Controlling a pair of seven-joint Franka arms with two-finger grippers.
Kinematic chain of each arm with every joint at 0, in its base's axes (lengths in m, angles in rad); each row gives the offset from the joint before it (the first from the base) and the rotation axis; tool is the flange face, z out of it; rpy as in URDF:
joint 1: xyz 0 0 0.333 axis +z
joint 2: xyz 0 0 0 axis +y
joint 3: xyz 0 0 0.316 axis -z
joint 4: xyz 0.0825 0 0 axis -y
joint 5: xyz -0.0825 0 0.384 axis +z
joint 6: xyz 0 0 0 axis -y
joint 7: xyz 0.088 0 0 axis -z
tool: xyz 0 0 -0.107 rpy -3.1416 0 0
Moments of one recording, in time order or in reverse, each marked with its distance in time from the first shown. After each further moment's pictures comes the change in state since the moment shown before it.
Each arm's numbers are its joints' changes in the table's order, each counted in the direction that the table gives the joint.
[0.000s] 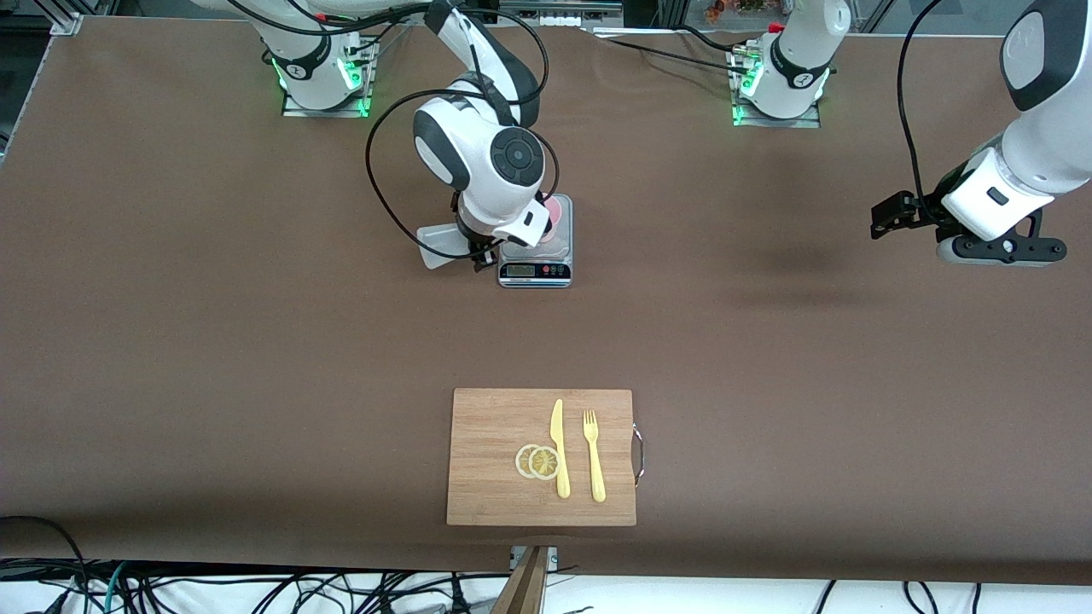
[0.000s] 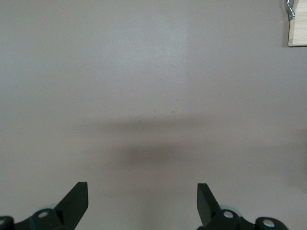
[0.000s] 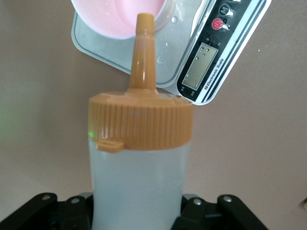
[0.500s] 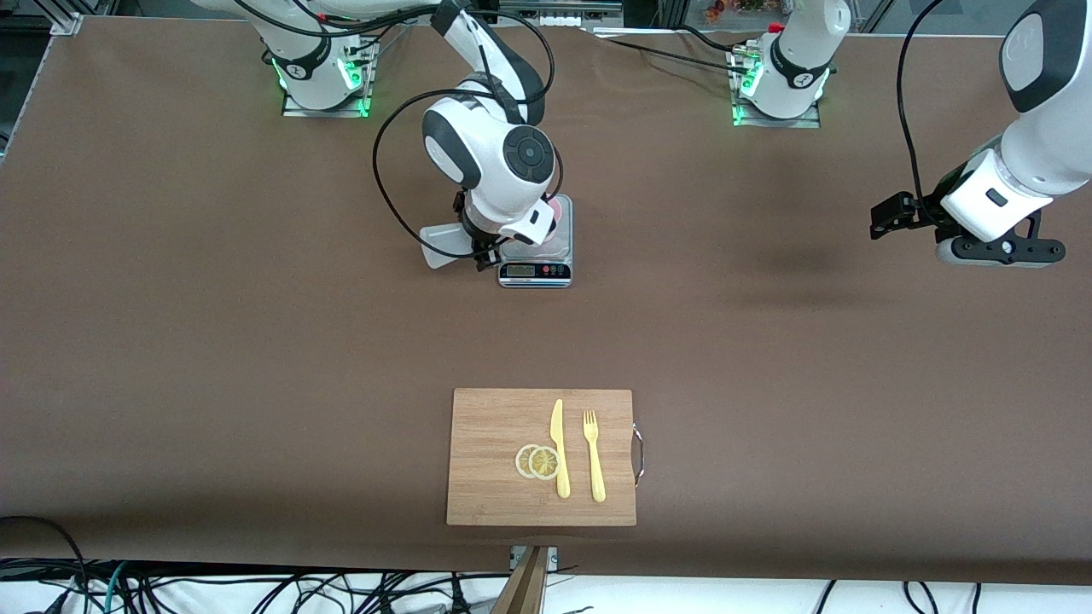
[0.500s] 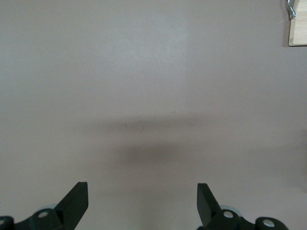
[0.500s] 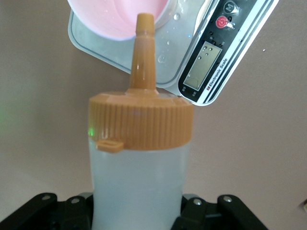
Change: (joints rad) left arm 0.000 0.002 0.000 0.000 0.000 0.000 0.000; right arm 0.015 0.010 0.001 0.000 -0.031 0.000 0.013
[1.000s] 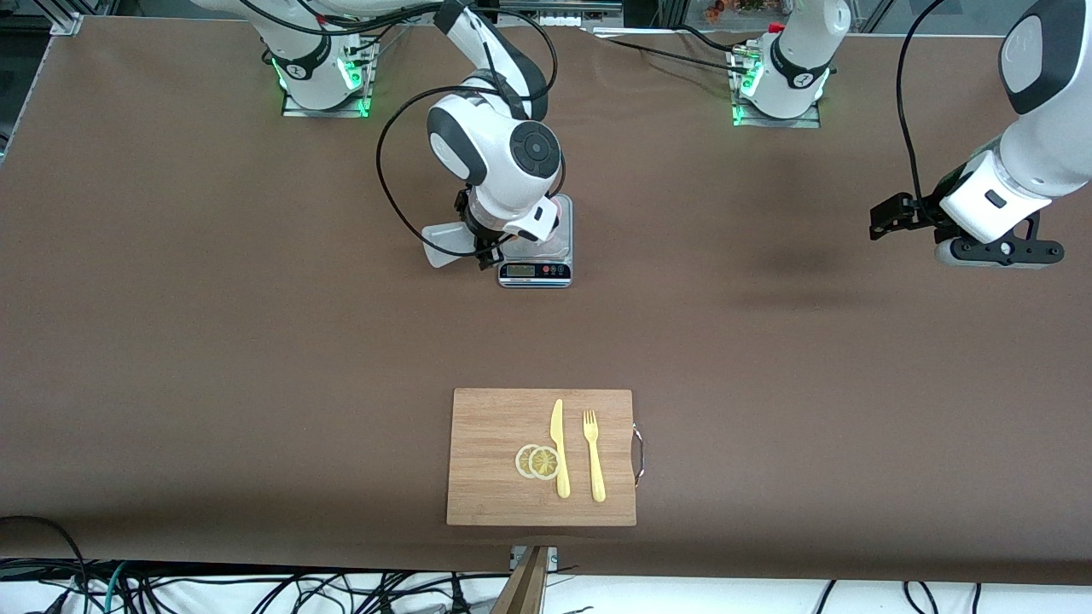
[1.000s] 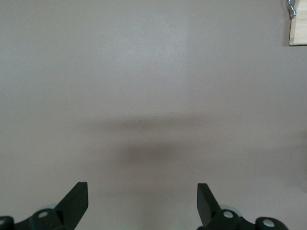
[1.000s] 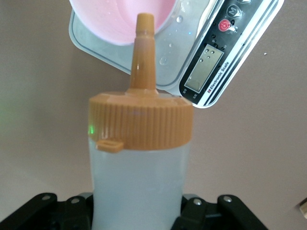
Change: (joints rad) left arm 0.000 0.002 0.000 0.000 0.000 0.000 0.000; right arm 0.014 0.001 0.000 0.000 -0.016 -0.001 0.001
